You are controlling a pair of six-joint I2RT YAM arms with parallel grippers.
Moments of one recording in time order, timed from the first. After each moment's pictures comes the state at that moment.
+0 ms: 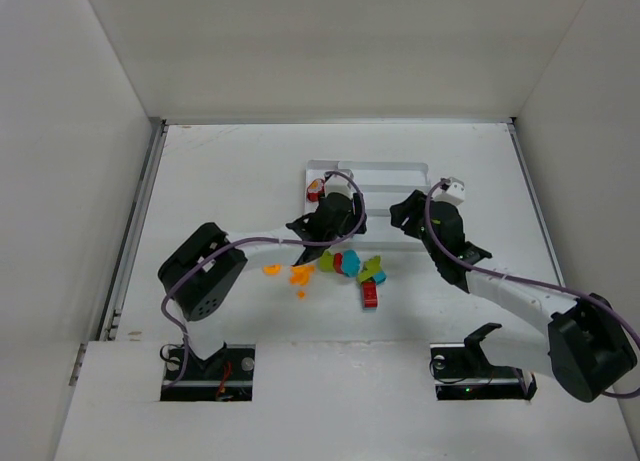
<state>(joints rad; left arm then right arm) -0.86 1.77 0.97 0.30 -0.32 -0.55 0.52 1.16 0.54 0.26 0.34 0.70</state>
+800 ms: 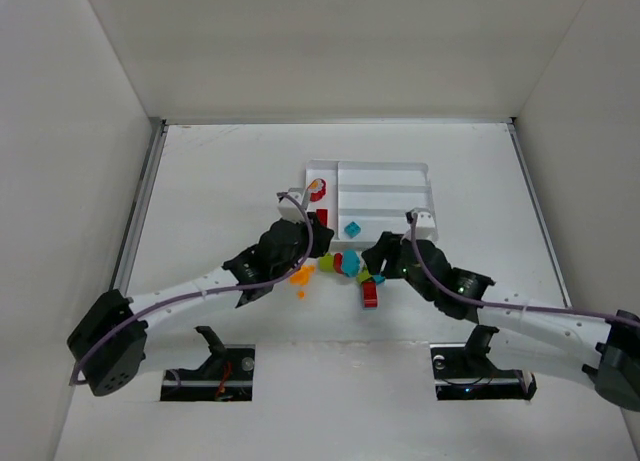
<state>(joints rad) -0.88 1.19 0.60 0.25 -0.28 -0.59 0.89 0.98 0.52 0.00 0.42 0.72</state>
